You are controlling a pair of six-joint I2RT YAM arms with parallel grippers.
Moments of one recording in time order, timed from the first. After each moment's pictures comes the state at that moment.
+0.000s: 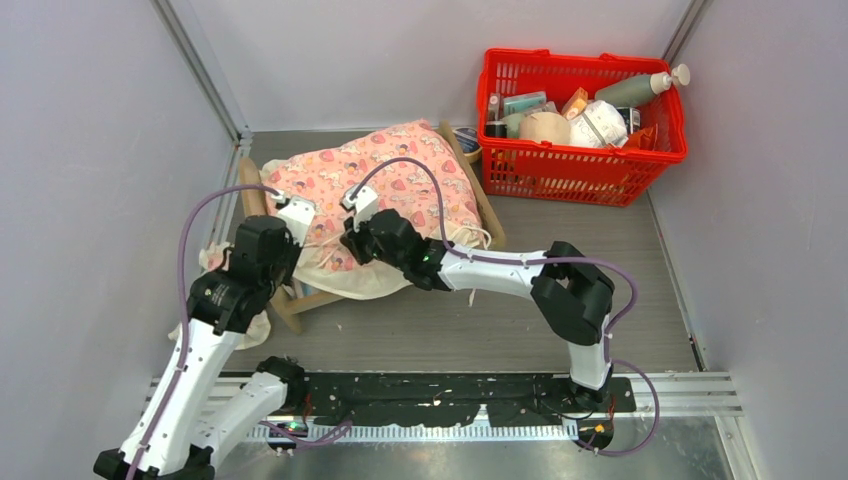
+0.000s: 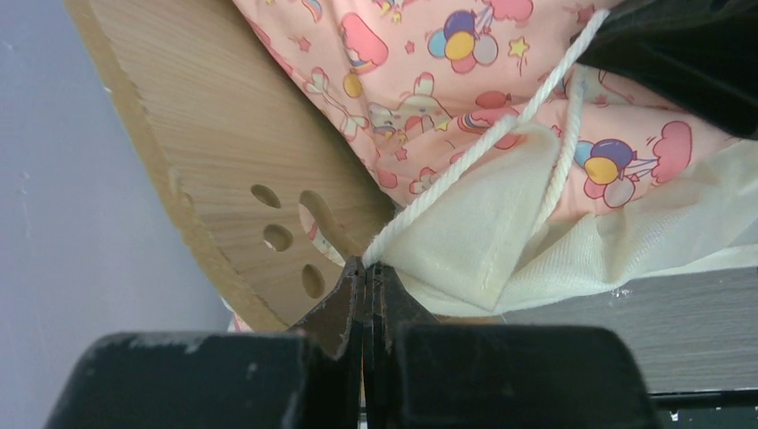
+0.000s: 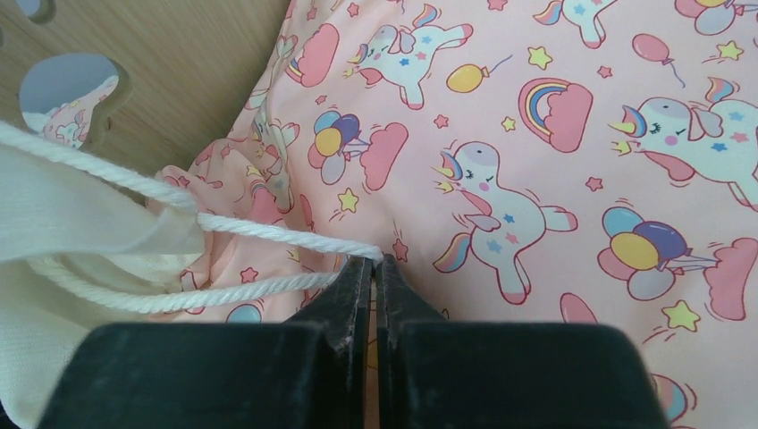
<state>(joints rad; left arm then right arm) -0.36 0.79 1.07 -0.96 -0.35 0.20 1.05 1.92 1.36 0.29 0.13 0.19</state>
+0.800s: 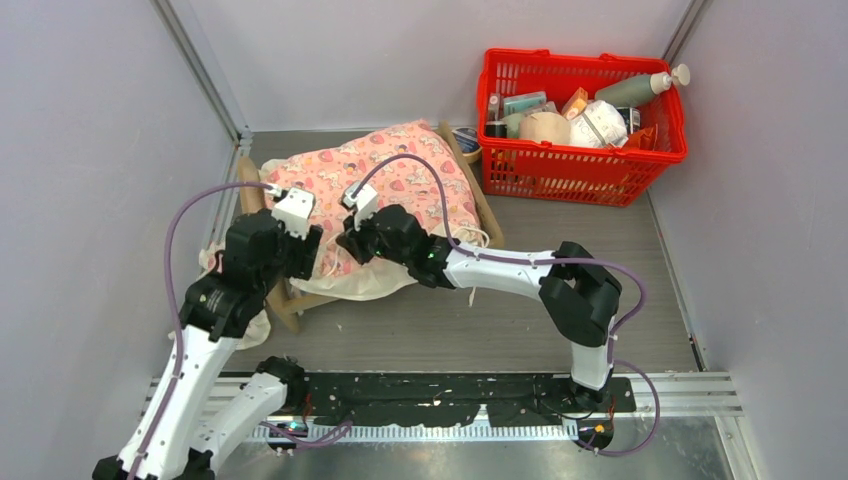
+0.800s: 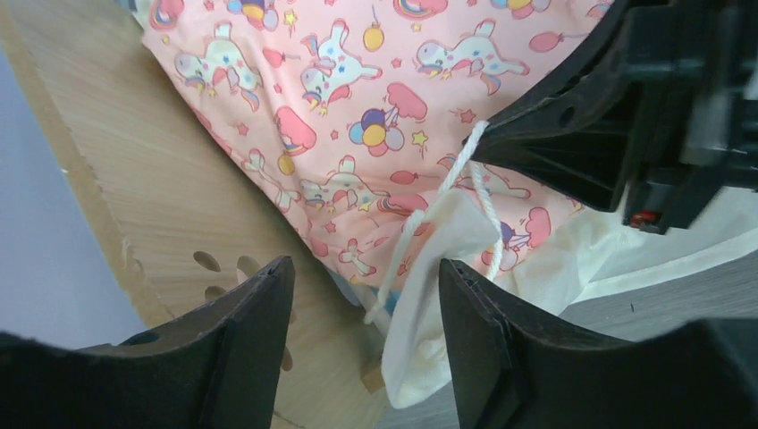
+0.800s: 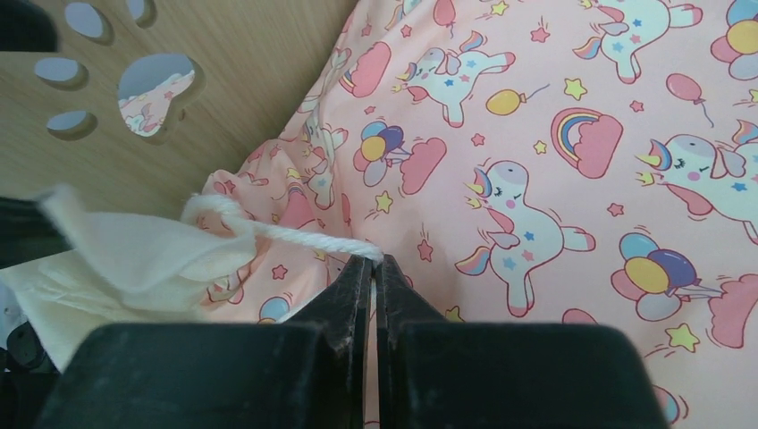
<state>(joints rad) -0.37 0.73 1.04 -0.85 -0.19 0.14 1.04 1.88 1.35 0.30 0.02 0.17</state>
